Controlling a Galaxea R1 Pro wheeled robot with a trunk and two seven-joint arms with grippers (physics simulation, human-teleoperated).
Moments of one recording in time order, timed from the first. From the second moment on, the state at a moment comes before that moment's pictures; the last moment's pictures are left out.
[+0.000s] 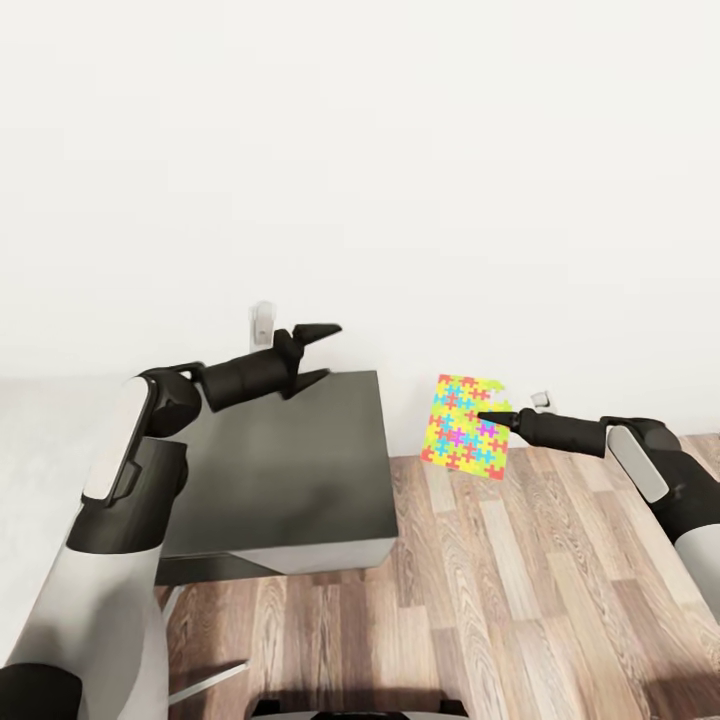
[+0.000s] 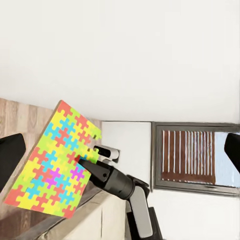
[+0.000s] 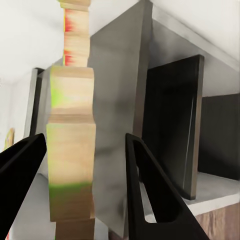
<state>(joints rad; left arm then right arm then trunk) -0.86 0.03 -0.12 -1.61 1.88 0.84 0.65 -0.91 -0.46 0.16 -0.88 -0.69 0.87 0.85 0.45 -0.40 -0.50</state>
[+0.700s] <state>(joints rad) -0.84 0.04 -0.11 -1.61 1.88 0.85 0.56 -0.90 -0.45 0.16 -0.93 -0.69 0.94 0.85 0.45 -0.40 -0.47</state>
